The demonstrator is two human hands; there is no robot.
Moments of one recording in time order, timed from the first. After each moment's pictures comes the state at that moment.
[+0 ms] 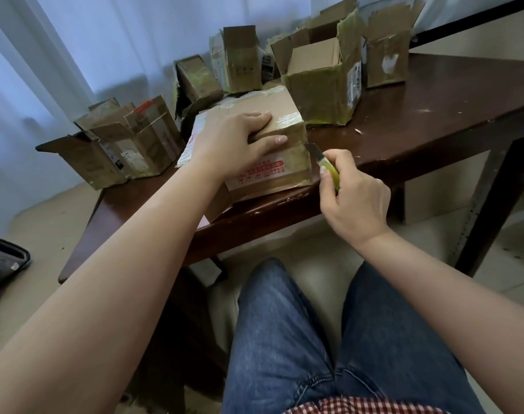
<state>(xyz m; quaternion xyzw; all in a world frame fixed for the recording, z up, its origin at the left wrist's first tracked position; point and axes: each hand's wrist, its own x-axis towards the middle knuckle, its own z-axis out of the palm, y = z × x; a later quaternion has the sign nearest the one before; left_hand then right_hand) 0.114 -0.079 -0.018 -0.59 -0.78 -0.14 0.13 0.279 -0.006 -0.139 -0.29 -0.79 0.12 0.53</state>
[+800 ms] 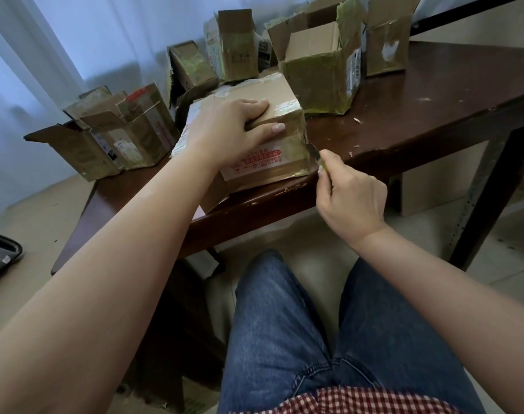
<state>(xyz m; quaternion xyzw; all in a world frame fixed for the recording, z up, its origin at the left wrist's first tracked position) 0.118 -0.080 -0.016 -0.60 -0.78 -0.13 0.15 0.276 -0.007 -0.149 -0.28 -0.80 0.08 0.53</state>
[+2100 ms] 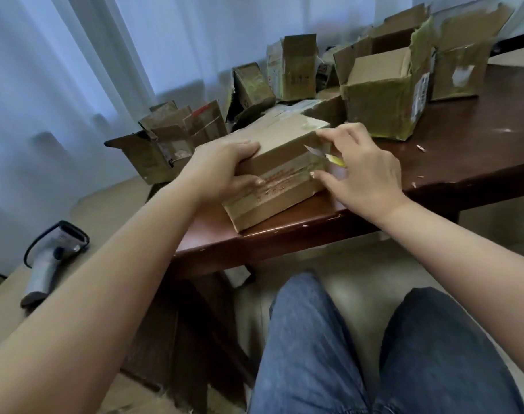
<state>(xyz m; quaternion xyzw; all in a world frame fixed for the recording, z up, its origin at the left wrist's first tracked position) 0.062 -0.153 -0.006 -0.57 -0.81 -0.03 0.15 0.223 0.009 -0.085 -0.18 -0.87 0.08 0.44</state>
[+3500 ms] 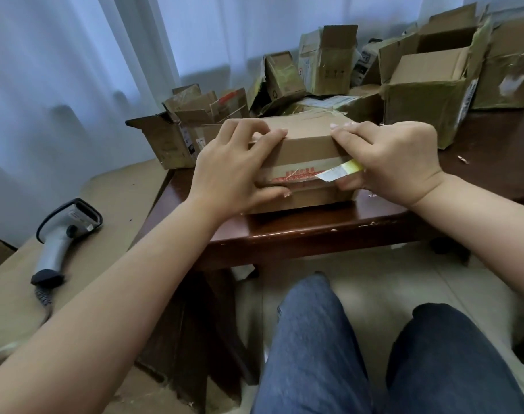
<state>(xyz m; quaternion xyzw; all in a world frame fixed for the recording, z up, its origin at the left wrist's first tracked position) 0.045 -0.180 -0.034 -0.56 -0.74 -0.06 0.37 0.194 0.032 -0.061 -0.01 -0.86 -0.24 0.44</state>
